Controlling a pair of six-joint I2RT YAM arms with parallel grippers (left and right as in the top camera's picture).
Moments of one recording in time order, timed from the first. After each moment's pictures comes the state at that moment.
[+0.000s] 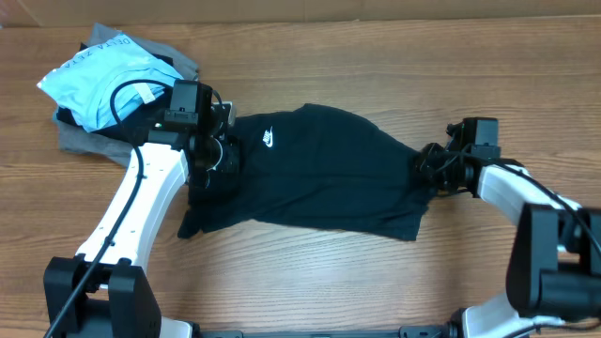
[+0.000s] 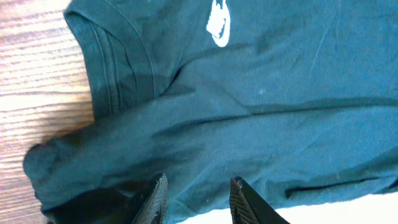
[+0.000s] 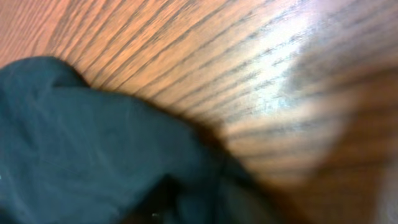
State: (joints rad) left arm -0.14 1.61 1.22 -0.85 0.23 -0.15; right arm -0.09 1.77 0.86 -0.24 -0.37 0.48
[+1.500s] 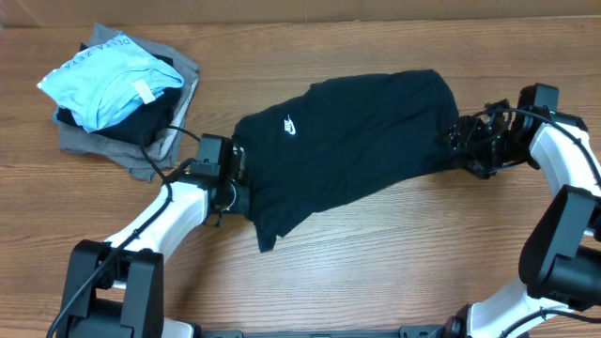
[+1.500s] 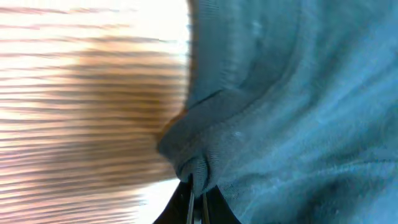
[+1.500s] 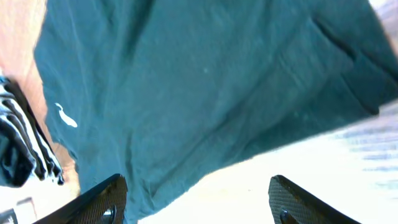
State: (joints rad) left arm -0.20 1.61 0.81 -0.47 0.10 -0.21; right arm -0.30 1.85 1.28 -0.87 -0.59 0.25
